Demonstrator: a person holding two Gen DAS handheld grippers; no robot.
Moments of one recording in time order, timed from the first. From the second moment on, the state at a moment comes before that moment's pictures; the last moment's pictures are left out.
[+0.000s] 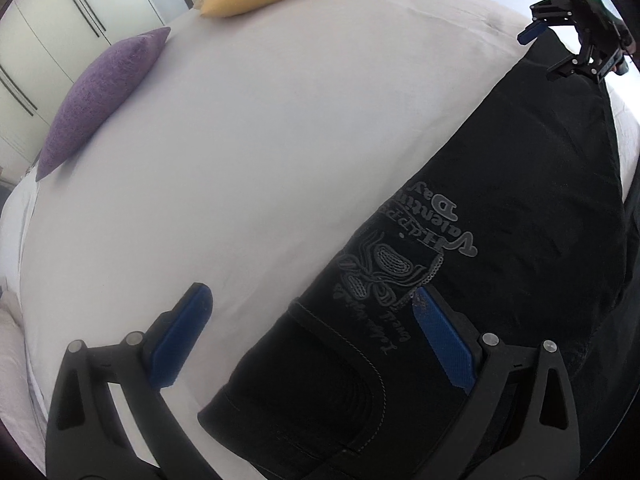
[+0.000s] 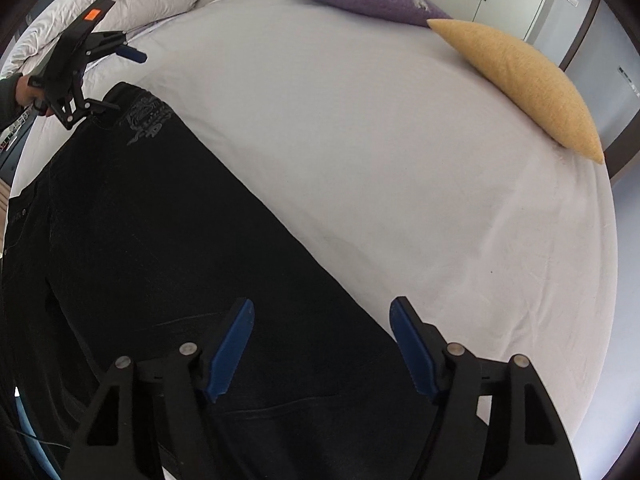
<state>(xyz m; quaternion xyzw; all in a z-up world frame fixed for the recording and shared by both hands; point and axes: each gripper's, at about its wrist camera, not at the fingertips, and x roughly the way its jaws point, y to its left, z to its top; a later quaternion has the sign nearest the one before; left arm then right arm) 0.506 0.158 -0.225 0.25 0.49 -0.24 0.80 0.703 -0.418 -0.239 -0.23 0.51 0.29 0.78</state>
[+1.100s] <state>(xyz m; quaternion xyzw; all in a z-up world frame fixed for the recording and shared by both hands) 0.602 0.166 -0.280 0.22 0.57 -0.33 0.72 0.745 -0.428 -0.270 -0.20 0.57 0.35 0.72</state>
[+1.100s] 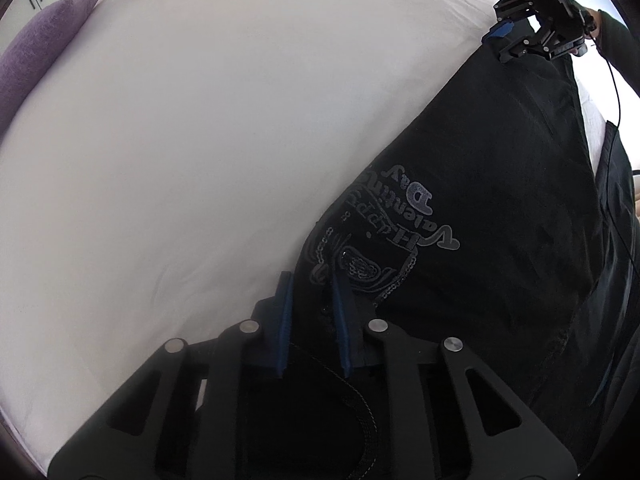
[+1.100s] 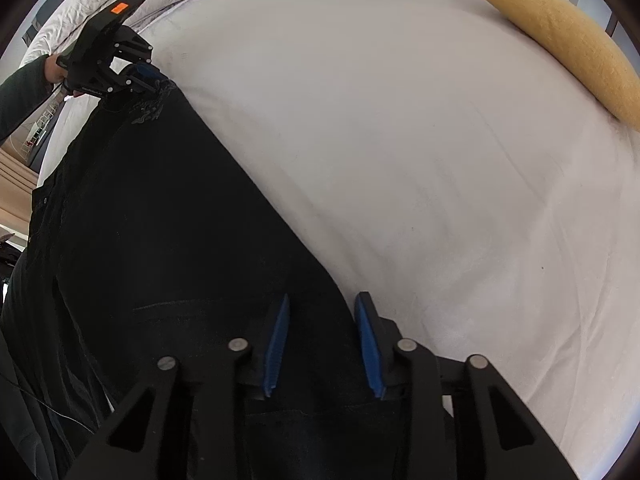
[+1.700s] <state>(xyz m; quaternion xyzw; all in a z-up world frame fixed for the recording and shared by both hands) 0.566 0.156 -0.242 0.25 0.49 -0.29 0.78 0.697 -0.427 -0.233 -0.28 0.51 0.33 0.74</state>
